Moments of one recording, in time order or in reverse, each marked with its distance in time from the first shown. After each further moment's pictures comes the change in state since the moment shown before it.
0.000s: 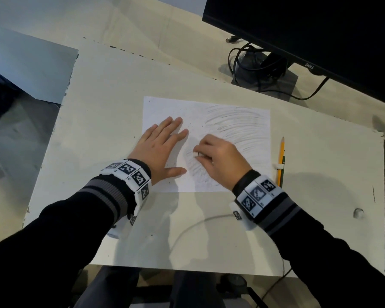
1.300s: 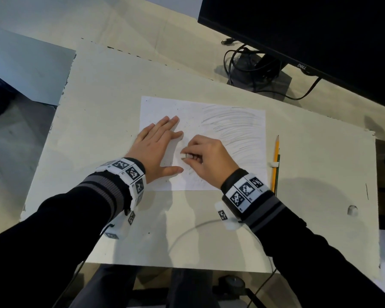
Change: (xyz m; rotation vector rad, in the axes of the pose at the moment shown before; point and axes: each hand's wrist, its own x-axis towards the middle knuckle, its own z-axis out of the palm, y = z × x) left_hand -0.002 -0.004 0.009 -0.077 0.129 0.030; right_hand 0.004 -0.009 0.015 0.191 0.041 0.073
